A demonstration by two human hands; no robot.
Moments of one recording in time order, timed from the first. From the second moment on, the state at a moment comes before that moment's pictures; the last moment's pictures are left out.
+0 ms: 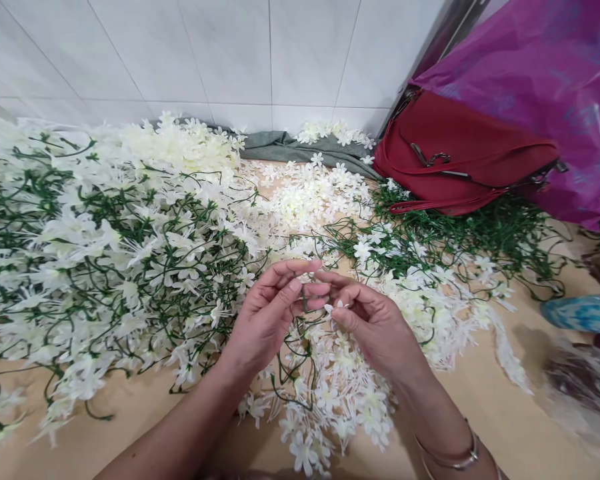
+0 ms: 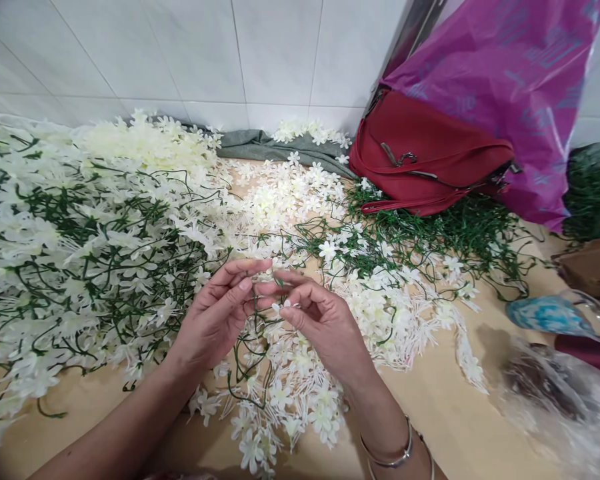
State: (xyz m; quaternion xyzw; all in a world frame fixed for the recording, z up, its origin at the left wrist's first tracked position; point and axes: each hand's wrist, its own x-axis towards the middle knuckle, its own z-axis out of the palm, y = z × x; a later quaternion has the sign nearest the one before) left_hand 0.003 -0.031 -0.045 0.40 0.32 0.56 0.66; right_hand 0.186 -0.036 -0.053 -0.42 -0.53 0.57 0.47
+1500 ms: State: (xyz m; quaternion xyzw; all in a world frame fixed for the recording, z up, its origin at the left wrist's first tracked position) left_hand 0.013 -0.038 -0.042 0.45 0.43 0.49 0.61; right_hand 0.198 -0.040 -0.051 -0.47 -0.39 0.59 0.53
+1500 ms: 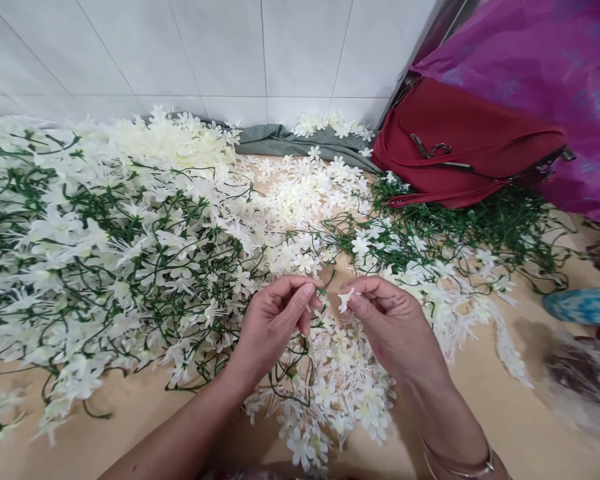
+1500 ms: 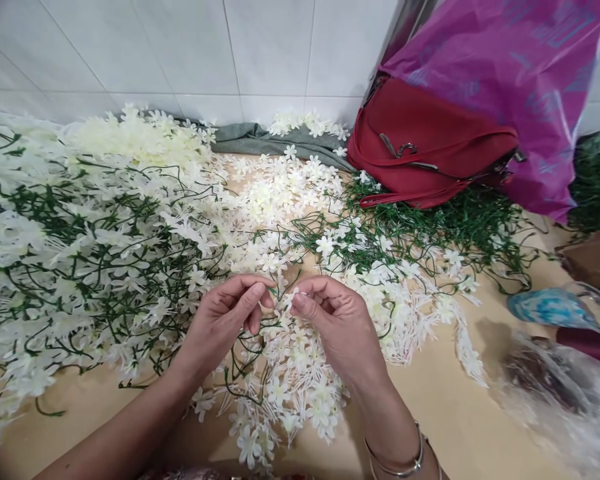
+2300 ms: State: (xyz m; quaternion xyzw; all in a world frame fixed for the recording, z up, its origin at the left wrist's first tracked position) left_hand 0.023 -0.045 -0.049 0.41 0.41 0.50 0.64; right_hand 0.179 -0.038 -0.045 -0.44 -0.30 0.66 0.53
